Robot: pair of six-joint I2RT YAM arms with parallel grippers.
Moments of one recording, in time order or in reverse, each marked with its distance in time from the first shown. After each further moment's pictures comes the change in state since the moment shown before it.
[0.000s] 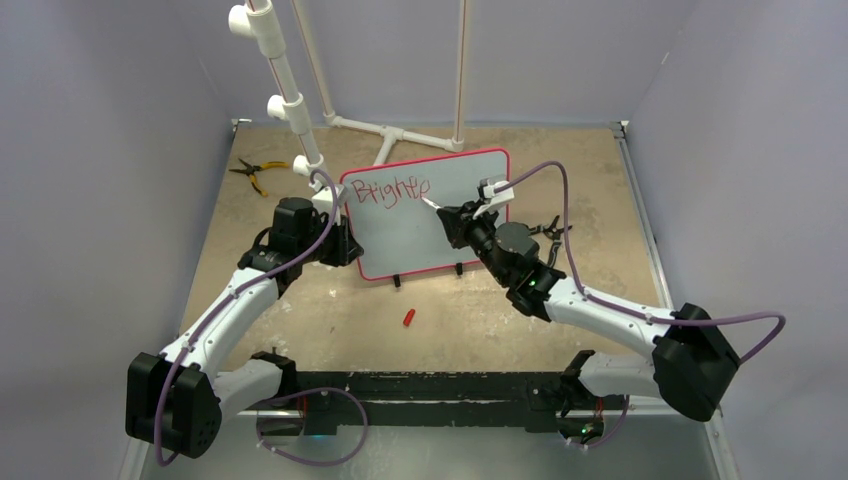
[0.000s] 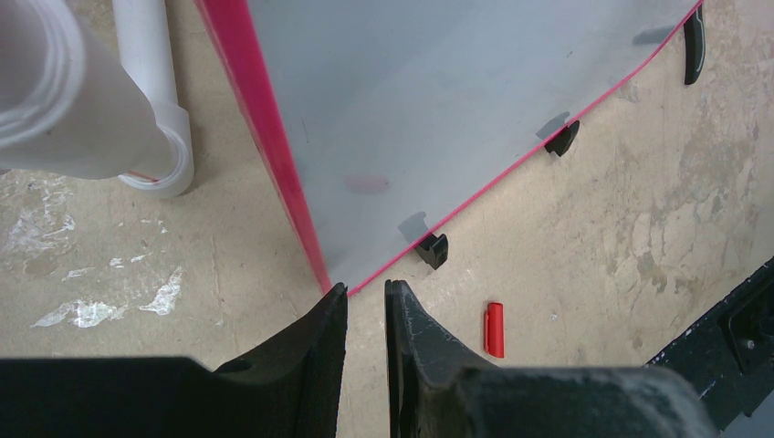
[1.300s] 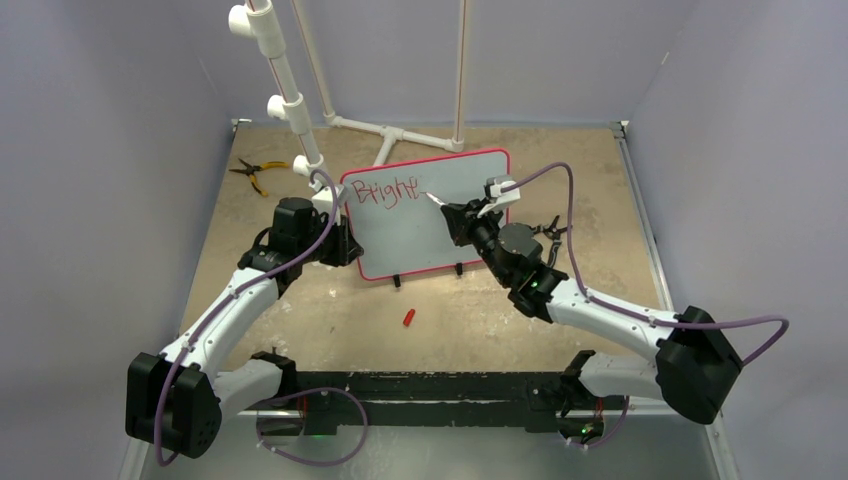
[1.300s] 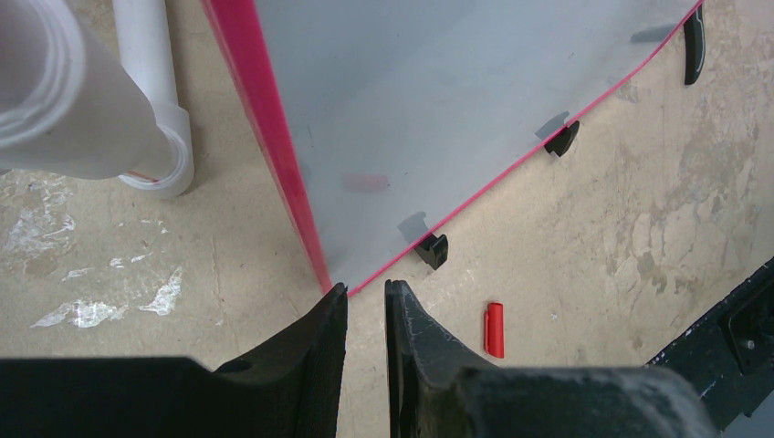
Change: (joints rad) left arm 0.000 0.000 0.000 0.000 0.000 0.000; right arm 0.000 -0.014 -0.010 0.012 0.037 0.023
